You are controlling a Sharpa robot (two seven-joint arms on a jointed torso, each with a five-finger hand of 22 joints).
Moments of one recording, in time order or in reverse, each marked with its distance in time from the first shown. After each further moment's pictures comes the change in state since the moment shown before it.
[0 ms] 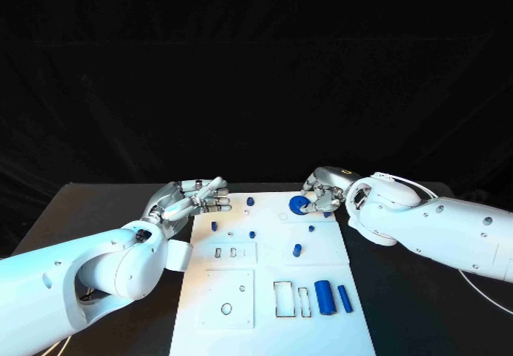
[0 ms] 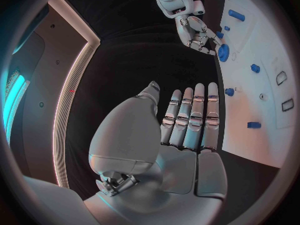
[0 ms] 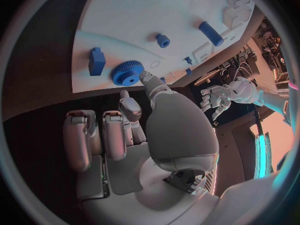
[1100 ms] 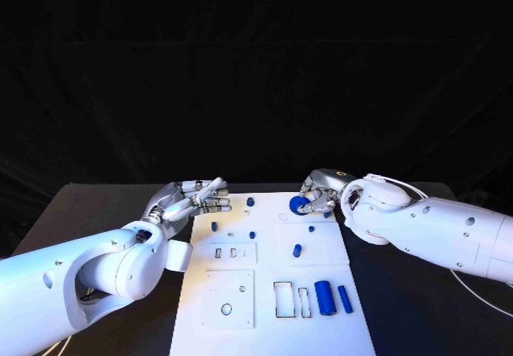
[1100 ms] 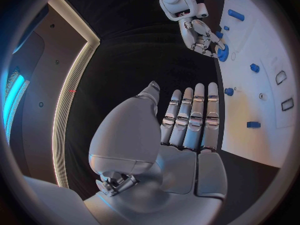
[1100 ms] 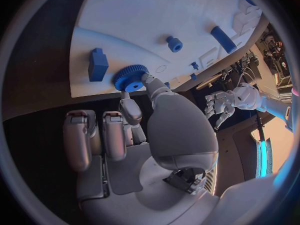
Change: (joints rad) left arm 0.000 0.001 0.000 -0.003 0.001 0.002 -0.004; left_hand 0.000 0.000 0.000 0.000 0.000 0.000 0.000 -0.004 0.000 0.000 0.000 -0.004 0.000 0.000 0.000 0.000 0.001 0.000 0.000 0.000 0.000 -0.001; right arm -0.014 0.050 0.000 -0.074 -0.033 0.016 0.000; right_hand 0.009 0.020 0.000 0.005 0.004 0.000 0.000 0.011 0.007 0.012 0.001 0.034 0.040 0.000 0.000 0.012 0.000 0.001 0.000 0.000 0.004 0.000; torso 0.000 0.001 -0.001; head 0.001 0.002
